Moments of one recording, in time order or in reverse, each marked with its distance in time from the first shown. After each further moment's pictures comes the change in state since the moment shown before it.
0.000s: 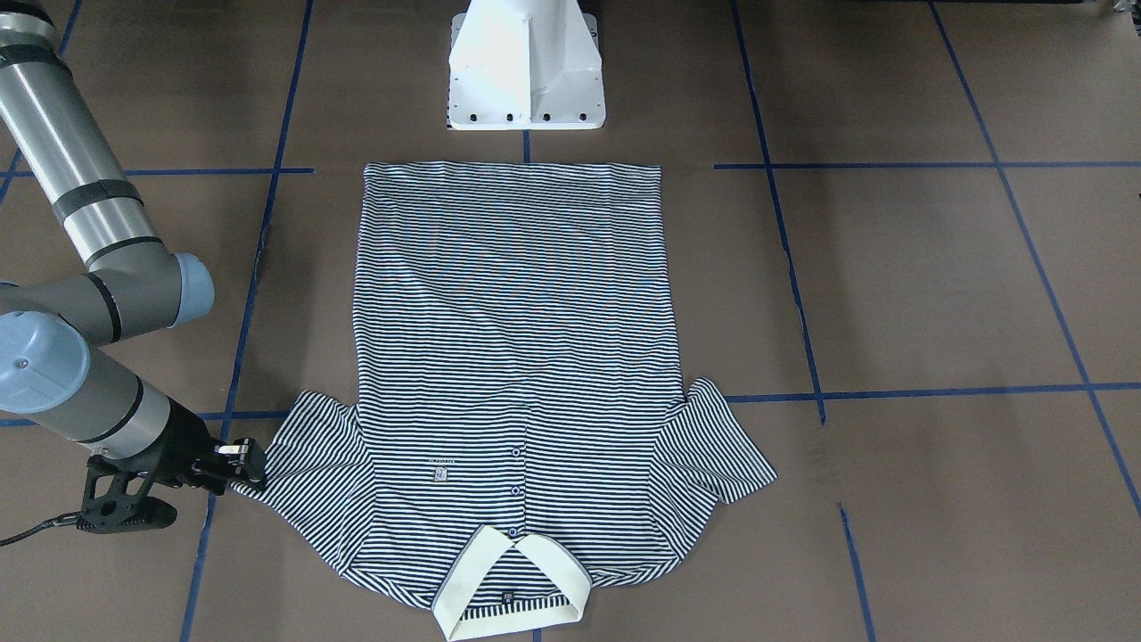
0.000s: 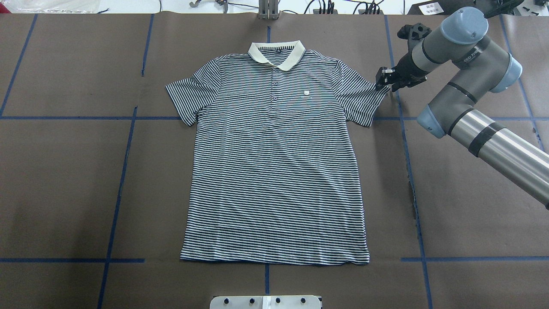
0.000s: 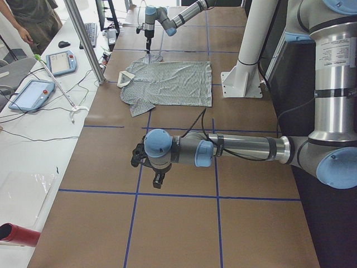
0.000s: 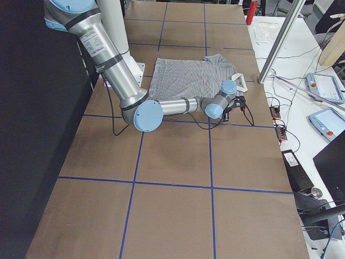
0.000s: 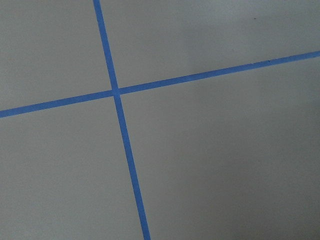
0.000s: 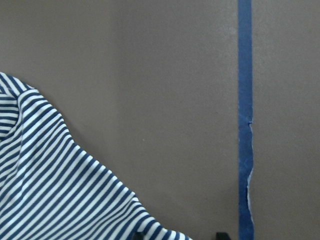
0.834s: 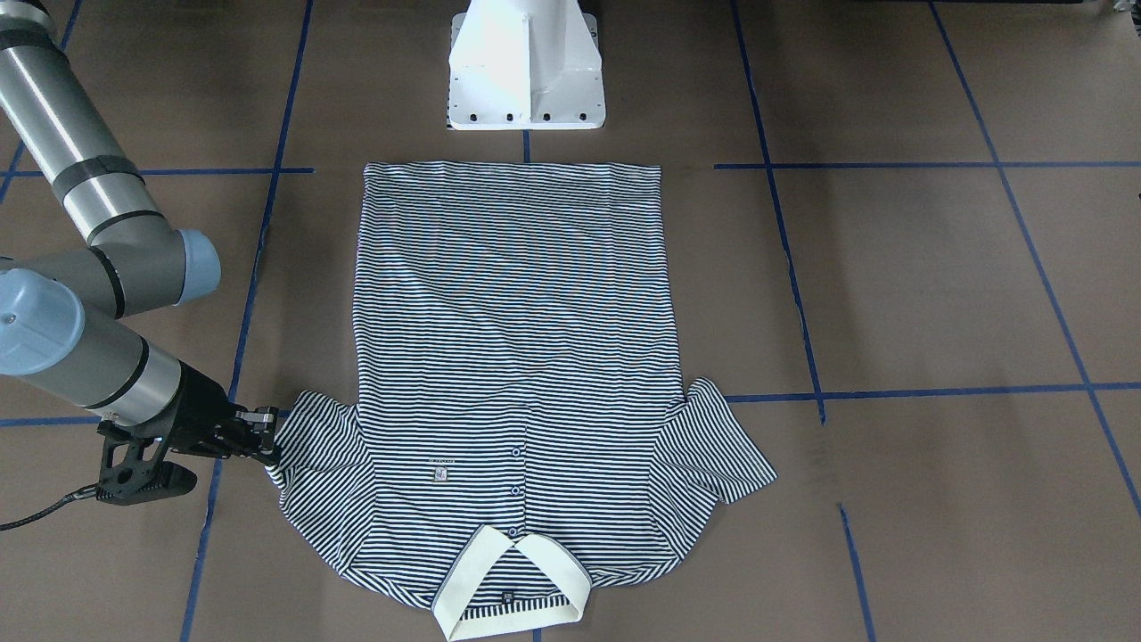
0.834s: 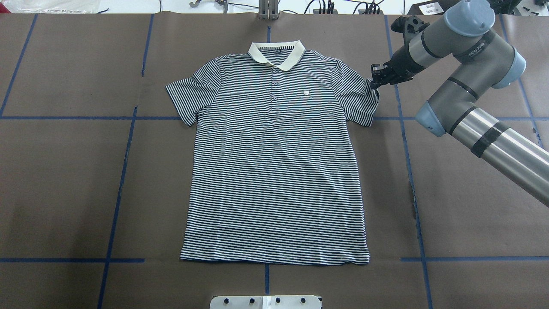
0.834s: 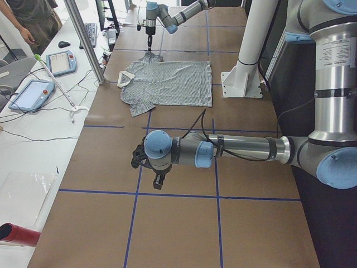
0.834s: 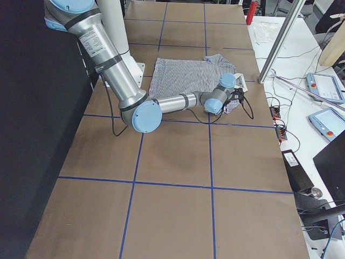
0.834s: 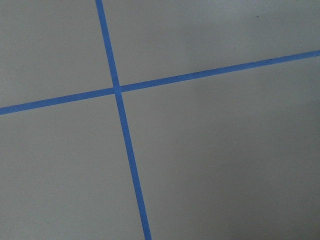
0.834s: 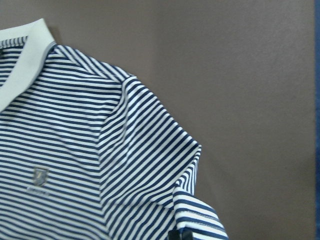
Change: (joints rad) left arm 0.000 0.000 0.007 0.000 -0.001 0.001; right arm -0.007 -0.028 0.172 -0.006 0.087 0.061
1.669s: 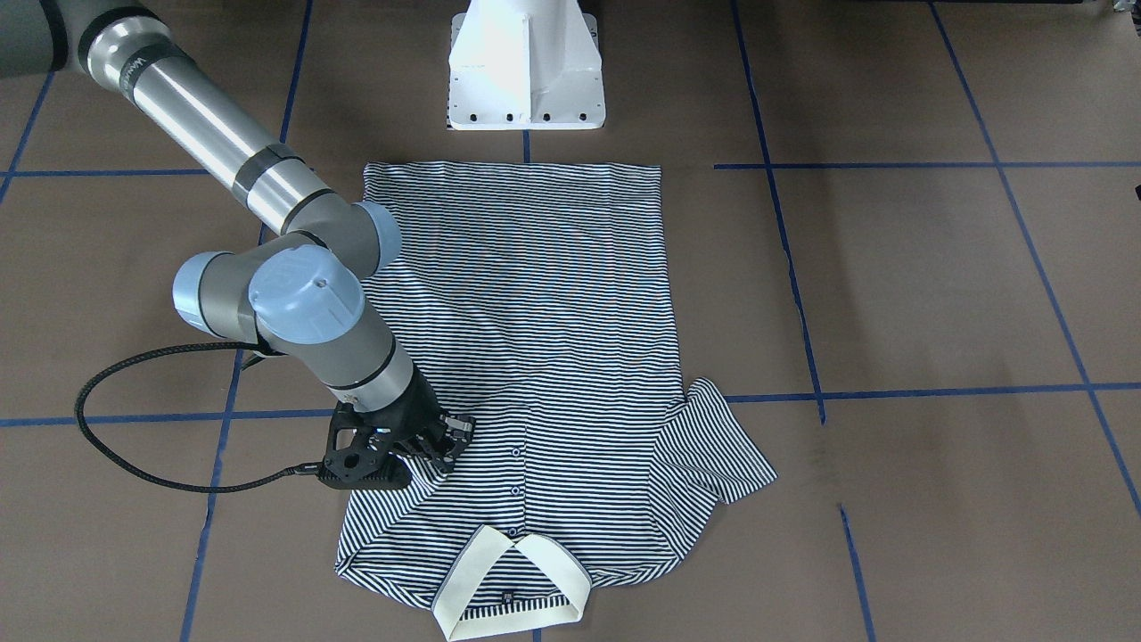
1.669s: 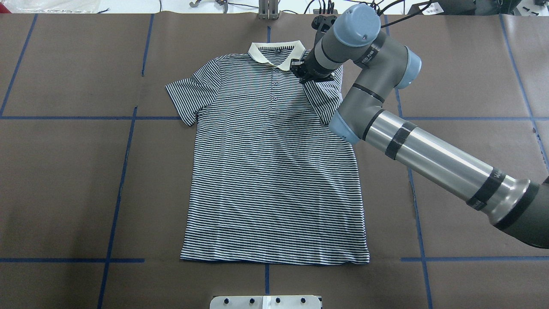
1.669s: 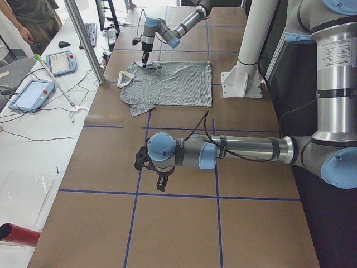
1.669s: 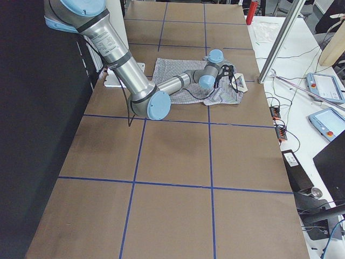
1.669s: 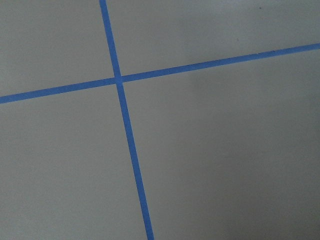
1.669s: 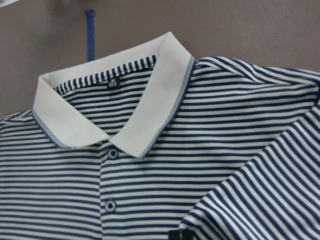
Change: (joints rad) left arm 0.000 0.026 -0.012 -0.001 -0.002 0.001; right arm -0.175 0.324 -0.208 -0.078 -0.304 0.276
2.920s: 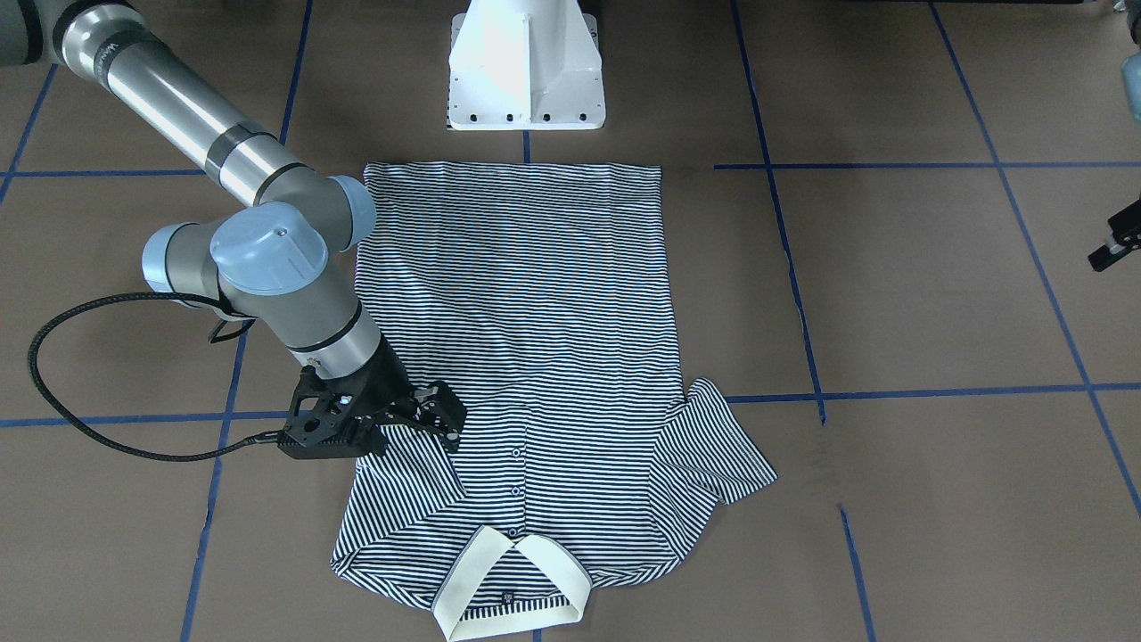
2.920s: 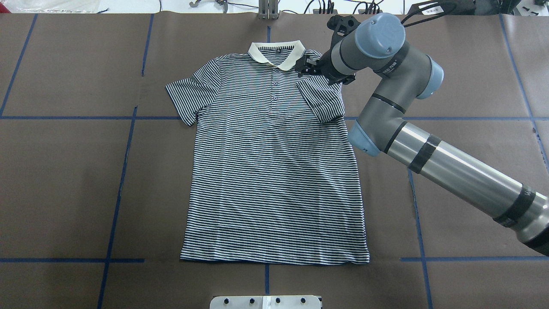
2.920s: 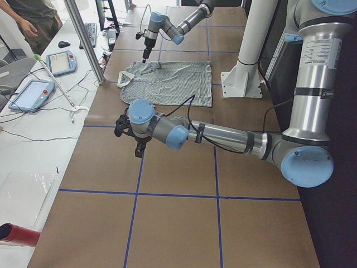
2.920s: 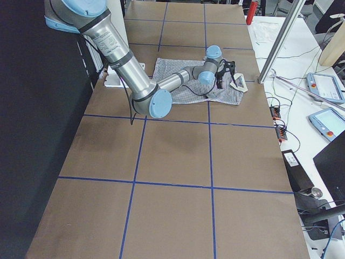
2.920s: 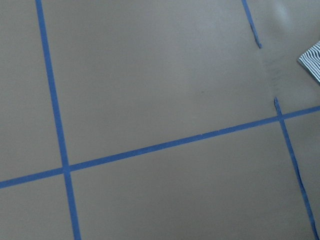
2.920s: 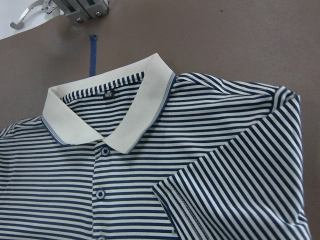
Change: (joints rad) left arm 0.184 -0.257 0.078 -0.269 0.018 -0.560; right arm 0.008 -0.181 0.258 0.006 -0.028 0.008
